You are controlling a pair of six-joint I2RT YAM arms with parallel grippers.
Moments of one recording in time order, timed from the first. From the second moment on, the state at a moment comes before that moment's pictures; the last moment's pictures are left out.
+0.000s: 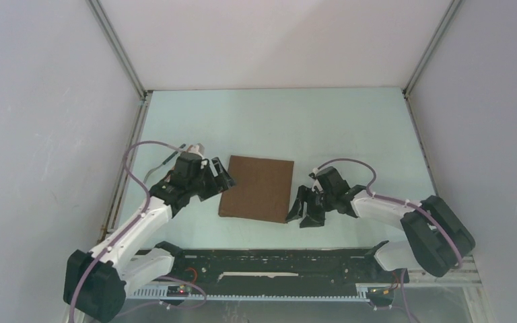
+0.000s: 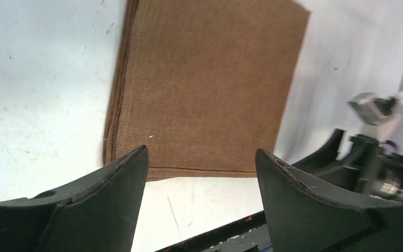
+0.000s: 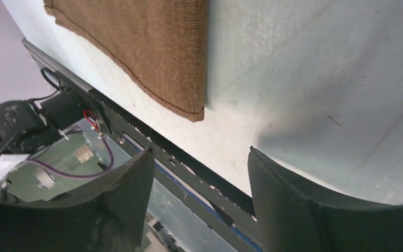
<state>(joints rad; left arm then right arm) -0.39 1.01 0.61 -0.40 0.13 -0.76 0.58 1.33 0.52 -0.18 -0.53 0.83</state>
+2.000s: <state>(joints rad) -0.25 1.89 1.25 -0.56 0.14 -0.48 0.30 1.40 0.69 -0.34 -0.60 0.55</state>
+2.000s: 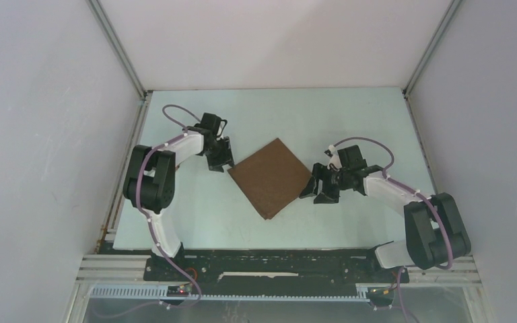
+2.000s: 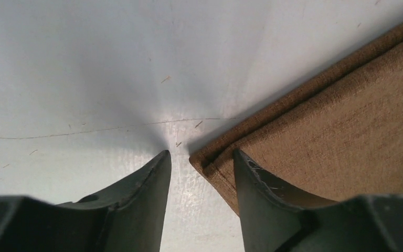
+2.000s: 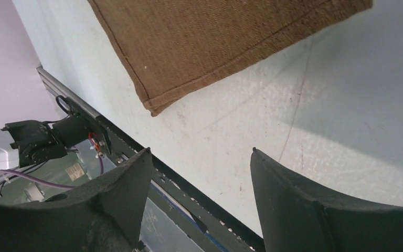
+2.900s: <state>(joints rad) -0.53 1.41 0.43 0.13 0.29 -0.98 0.37 1.39 0.67 -0.34 -0.53 0.59</state>
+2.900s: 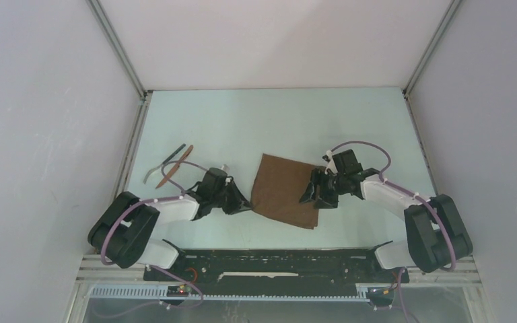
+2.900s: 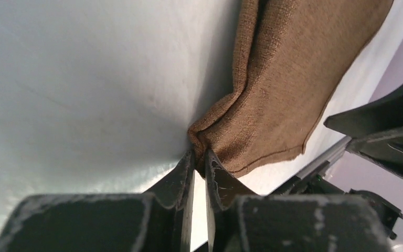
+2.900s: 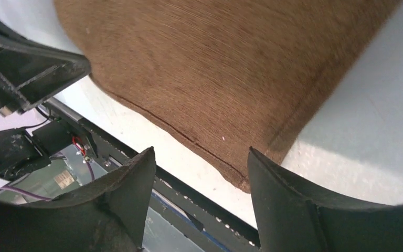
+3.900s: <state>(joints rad) -0.81 0.94 0.23 -0.02 0.25 -1.26 0.17 1.17 0.47 -0.50 -0.43 0.68</state>
